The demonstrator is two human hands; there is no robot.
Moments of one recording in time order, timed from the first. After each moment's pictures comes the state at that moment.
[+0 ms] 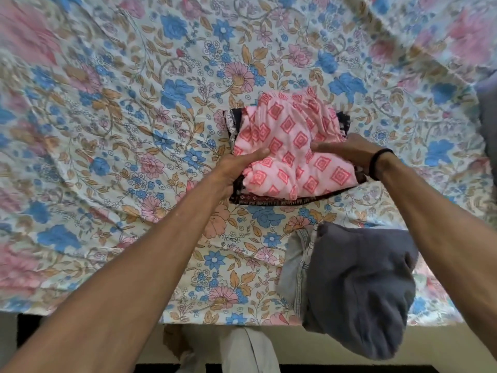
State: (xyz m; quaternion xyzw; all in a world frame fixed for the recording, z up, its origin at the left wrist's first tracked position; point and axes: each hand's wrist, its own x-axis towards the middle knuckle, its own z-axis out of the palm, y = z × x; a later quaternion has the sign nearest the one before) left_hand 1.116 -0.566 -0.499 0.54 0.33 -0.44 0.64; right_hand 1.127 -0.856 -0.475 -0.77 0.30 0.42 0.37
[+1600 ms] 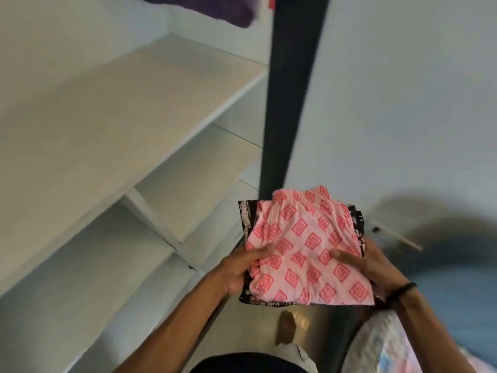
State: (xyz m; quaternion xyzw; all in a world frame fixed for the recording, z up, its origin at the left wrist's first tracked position) left_hand 0.324 -0.101 -0.161 0.16 0.48 0.42 0.75; right_hand 0.616 0.007 -0.113 -0.50 -0.48 0.70 0.15
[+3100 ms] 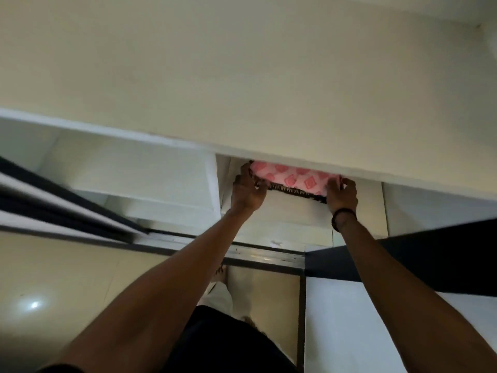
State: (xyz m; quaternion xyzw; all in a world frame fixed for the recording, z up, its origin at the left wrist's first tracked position) left_hand 0.133 0.009 -0.247 -0.08 0.87 0.47 0.10; right_hand 0.157 0.230 -0.210 -0.40 -0.76 0.51 0.00
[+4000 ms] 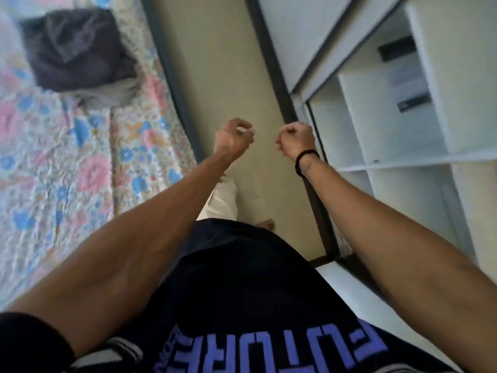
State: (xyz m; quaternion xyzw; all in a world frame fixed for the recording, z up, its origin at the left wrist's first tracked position) left_hand 0.618 -0.310 -0.324 -0.56 0.58 0.59 -0.07; right_hand 0.469 -0.224 -0.301 0.13 -0.85 0.31 -0.41
